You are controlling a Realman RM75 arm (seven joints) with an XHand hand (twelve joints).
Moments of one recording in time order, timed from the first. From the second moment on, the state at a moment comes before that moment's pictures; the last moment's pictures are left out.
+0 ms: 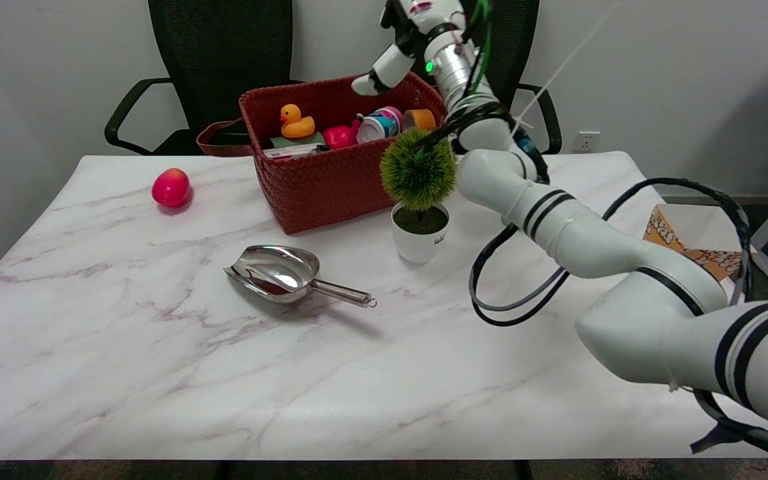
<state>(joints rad) 0.97 -1.36 -2.06 0.68 0.86 0.48 -0.04</state>
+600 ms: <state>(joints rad) 0.64 -1.18 -1.87 1.20 1.10 0.60 -0.19</state>
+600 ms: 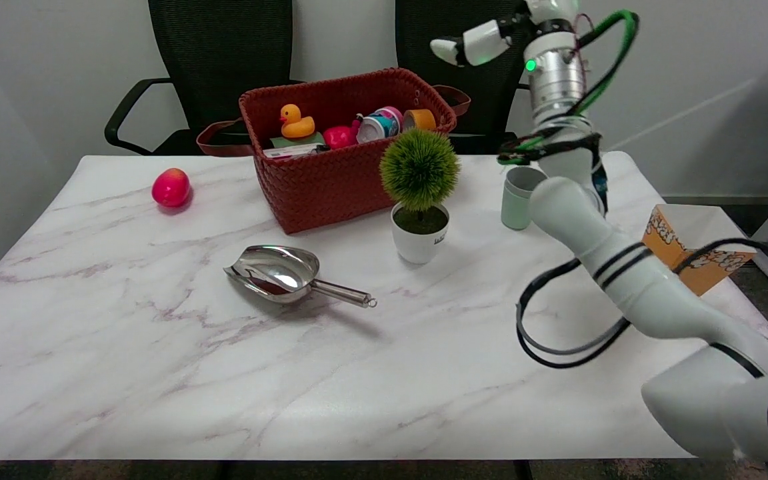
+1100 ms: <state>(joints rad) 0.31 -1.12 -1.76 1.51 1.18 0.79 -0.35</state>
